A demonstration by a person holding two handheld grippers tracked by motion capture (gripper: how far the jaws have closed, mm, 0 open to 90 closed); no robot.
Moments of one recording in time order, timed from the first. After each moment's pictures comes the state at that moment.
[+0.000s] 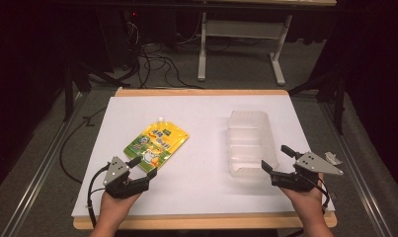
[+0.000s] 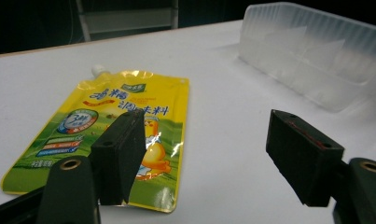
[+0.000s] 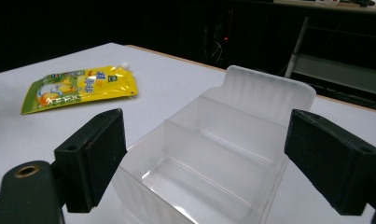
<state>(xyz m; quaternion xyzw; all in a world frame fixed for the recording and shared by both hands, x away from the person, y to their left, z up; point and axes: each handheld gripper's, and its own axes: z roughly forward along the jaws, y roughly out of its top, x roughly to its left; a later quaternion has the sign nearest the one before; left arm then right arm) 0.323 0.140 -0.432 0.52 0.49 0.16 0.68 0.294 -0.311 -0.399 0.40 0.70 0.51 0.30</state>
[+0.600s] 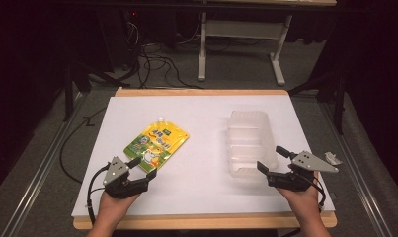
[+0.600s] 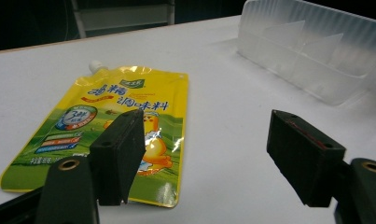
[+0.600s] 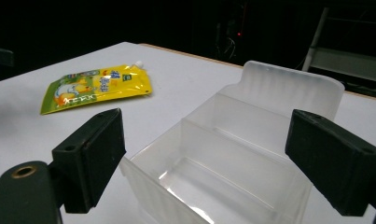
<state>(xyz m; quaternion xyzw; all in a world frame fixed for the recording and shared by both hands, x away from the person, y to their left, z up) 0.323 0.144 -0.434 0.52 0.49 0.15 0.69 0.298 -0.304 -0.403 0.39 0.71 0.52 0.27</state>
